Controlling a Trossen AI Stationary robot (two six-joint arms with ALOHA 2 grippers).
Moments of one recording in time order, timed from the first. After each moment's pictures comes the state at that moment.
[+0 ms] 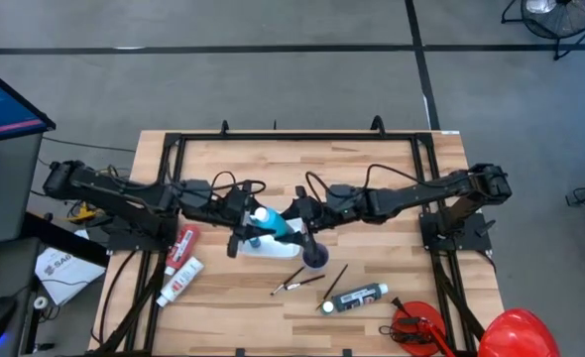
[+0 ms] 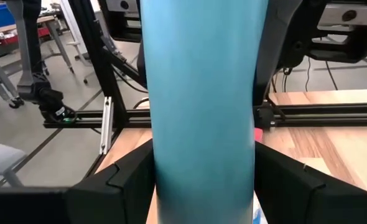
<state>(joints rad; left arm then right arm) -0.17 1.13 0.85 0.16 -0.07 -0.13 0.13 1.63 1.13 0.30 -0.08 0.13</state>
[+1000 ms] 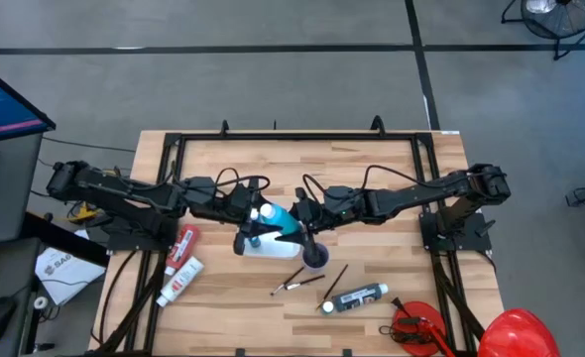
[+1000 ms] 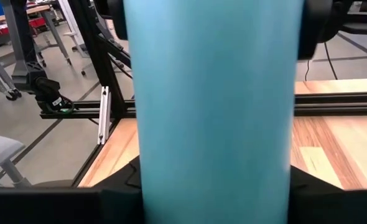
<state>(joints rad) -0.15 1.19 0.86 0.29 -0.03 -0.11 0.13 1.63 1.12 0.28 -0.08 0.12</state>
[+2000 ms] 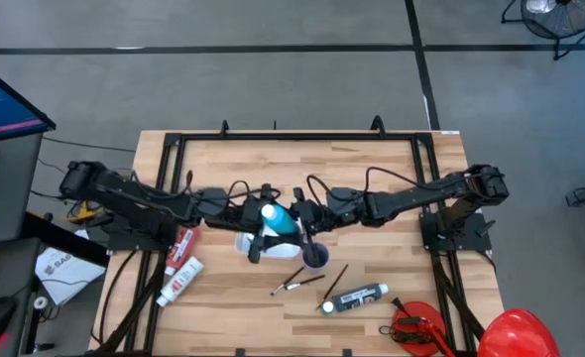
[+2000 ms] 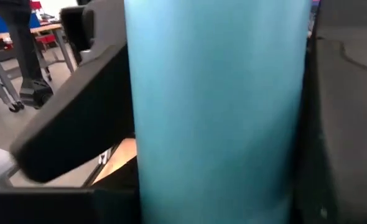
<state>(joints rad) -0.19 1.35 0.86 0.53 -0.09 0.00 0.15 1.64 1.12 0.41 -0.07 0.09</state>
